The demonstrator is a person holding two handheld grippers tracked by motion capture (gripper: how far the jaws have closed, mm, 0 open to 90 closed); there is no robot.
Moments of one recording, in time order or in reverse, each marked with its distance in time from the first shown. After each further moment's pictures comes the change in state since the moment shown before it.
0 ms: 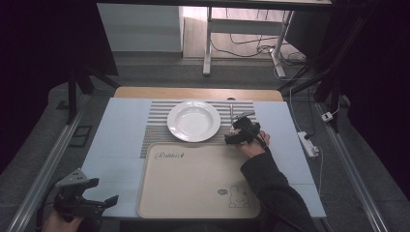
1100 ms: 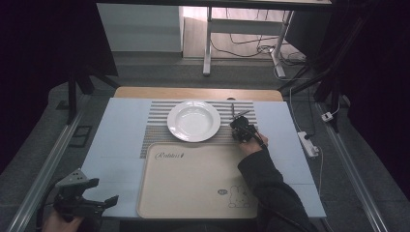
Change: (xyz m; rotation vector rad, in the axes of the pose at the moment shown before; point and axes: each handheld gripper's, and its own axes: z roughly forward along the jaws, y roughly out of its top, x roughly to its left) left arm 0.000 0.000 0.000 0.001 -0.001 0.003; right arm 0.000 0.005 0.008 0.081 -0.031 -0.052
